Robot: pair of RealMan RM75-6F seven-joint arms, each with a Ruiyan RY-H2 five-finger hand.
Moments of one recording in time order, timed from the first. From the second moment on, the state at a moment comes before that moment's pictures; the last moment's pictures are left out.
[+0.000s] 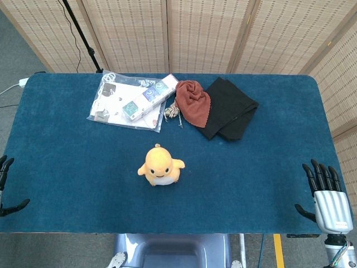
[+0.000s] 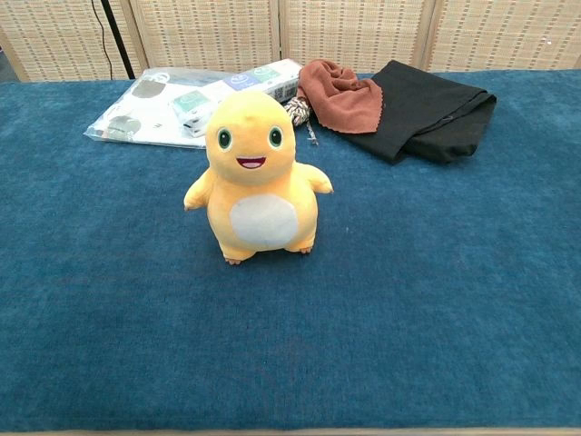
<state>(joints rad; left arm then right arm) -0.03 -1.09 -0.04 -1.64 1.45 1.51 -0.07 0.02 -1.13 0.05 -1.74 -1.56 1.57 -0.26</state>
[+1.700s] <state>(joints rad) -0.45 -1.28 -0.17 -1.77 1.12 1.01 0.08 0.03 -1.10 0.06 -1.77 -1.54 1.54 -0.21</state>
